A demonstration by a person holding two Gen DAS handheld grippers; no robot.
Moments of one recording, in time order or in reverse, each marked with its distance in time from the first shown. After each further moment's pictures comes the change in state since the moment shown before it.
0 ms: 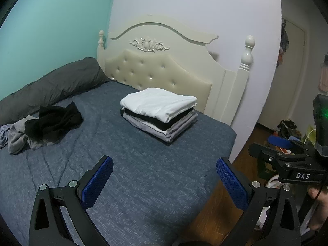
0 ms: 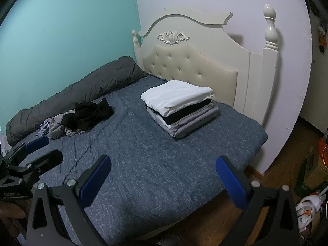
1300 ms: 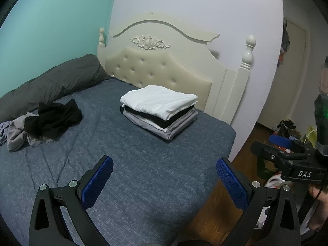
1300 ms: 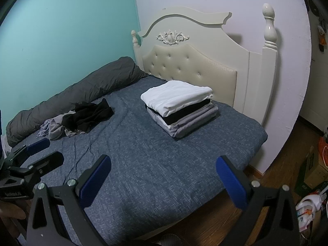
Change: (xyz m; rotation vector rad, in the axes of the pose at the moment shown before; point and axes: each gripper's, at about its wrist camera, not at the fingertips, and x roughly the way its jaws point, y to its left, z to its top) left arm 0.001 0.002 -0.004 -0.012 0.011 -0.002; right arm -0.002 -0.001 -0.002 0.008 -0.002 0.001
